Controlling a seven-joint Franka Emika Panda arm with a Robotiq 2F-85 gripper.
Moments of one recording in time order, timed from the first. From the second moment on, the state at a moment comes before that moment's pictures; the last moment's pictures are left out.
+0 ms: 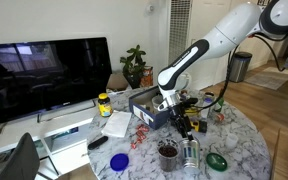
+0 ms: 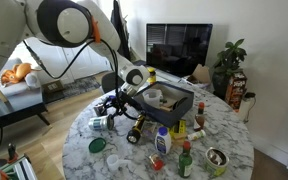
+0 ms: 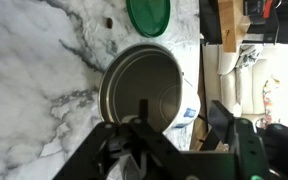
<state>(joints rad) -0.06 0.79 0.22 -1.71 0.27 1.73 -1.04</state>
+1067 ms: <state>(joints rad) -0.09 0.63 0.20 -1.72 0.26 1.64 -1.06</state>
